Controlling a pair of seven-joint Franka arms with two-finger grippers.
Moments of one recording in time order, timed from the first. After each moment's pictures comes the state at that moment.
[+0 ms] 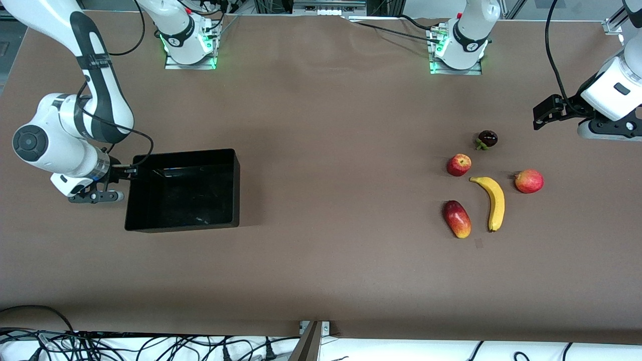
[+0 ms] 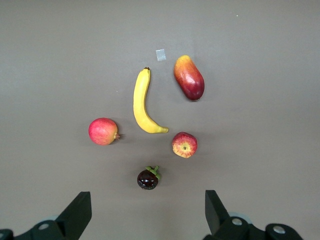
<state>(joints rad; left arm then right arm) -0.03 -0.02 -0.01 -1.67 0.04 1.61 0.01 0.07 0.36 -0.15 -2.00 0.02 2.26 -0.14</state>
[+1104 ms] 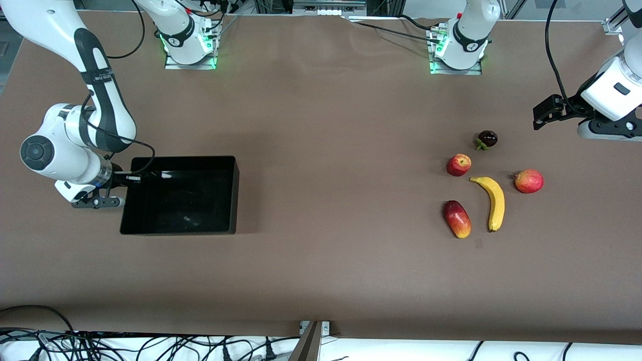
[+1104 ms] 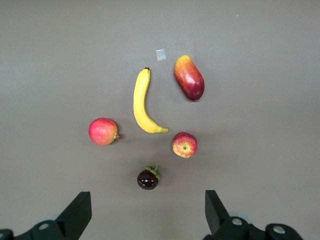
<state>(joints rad) -0.03 -0.02 -0.01 -1.67 0.04 1.61 0.01 0.06 0.40 -0.13 -1.93 0.02 2.25 -0.14</state>
